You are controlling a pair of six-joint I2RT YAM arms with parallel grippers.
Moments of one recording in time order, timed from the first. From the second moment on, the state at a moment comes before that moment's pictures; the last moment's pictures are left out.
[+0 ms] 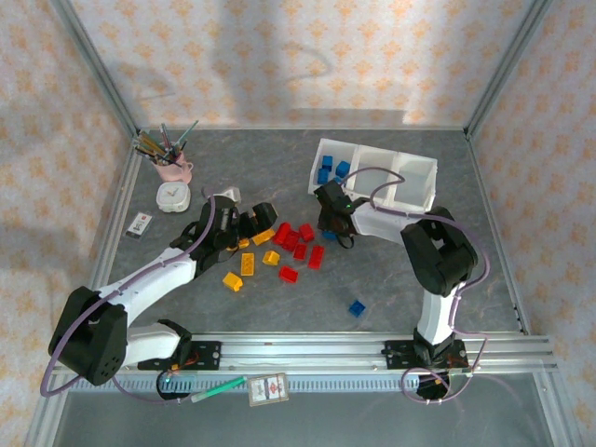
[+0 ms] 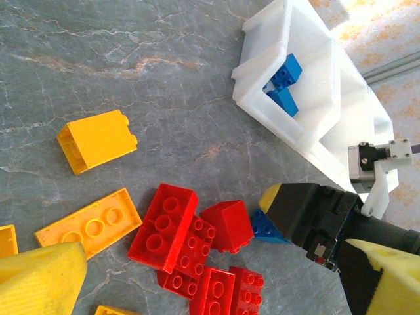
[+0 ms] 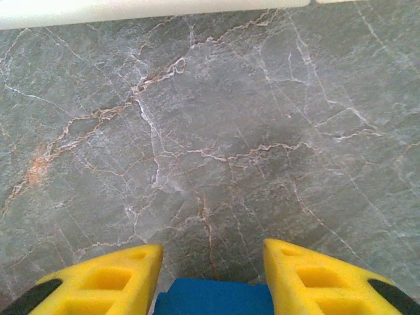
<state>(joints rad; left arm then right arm) -0.41 1.22 0.65 -0.01 0.11 -0.85 0.61 1.85 1.14 -0.39 0.18 0.80</state>
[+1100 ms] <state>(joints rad) -0.41 1.43 0.91 -0.01 0.10 -0.82 0.44 2.20 1.85 -0.46 0.29 0.51</state>
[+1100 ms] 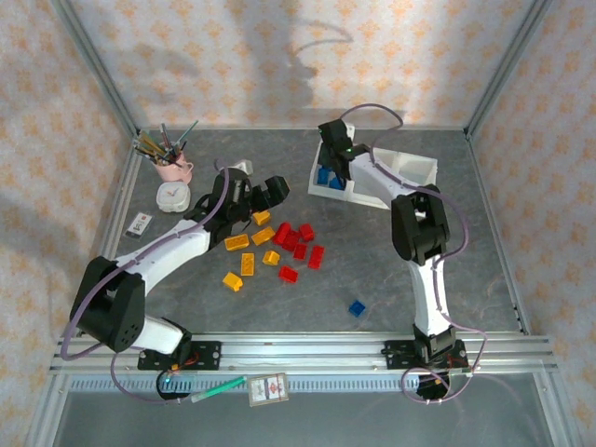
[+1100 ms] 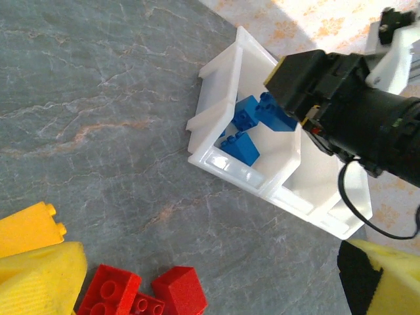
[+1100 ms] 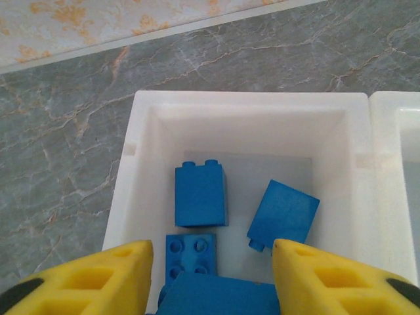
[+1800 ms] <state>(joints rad) -0.41 1.38 0.91 -0.01 0.12 -0.80 0.44 1.91 1.54 -0.46 0.16 0.53</state>
